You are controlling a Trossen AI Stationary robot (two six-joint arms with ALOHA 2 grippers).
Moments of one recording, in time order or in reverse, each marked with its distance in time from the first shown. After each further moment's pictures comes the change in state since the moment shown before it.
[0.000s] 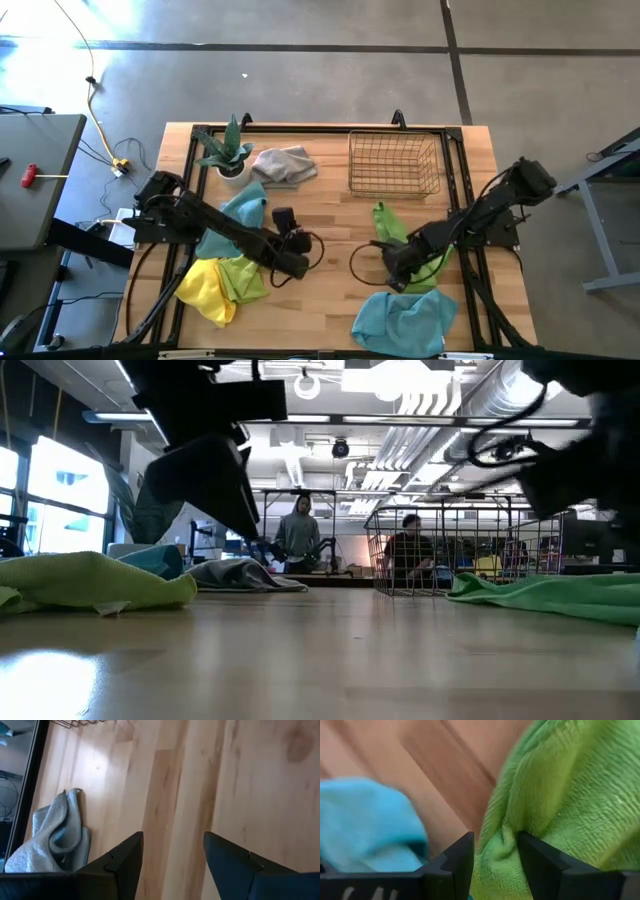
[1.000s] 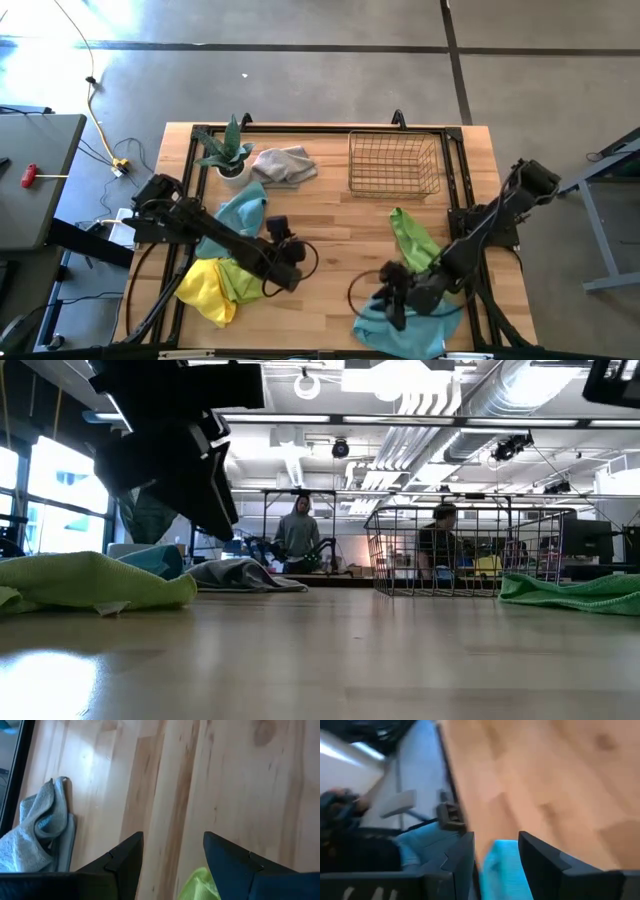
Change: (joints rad) left arm -0.071 0.000 0.000 -0.058 0.013 -0.110; right arm 0.289 -0.019 0.234 0.341 0.523 -0.048
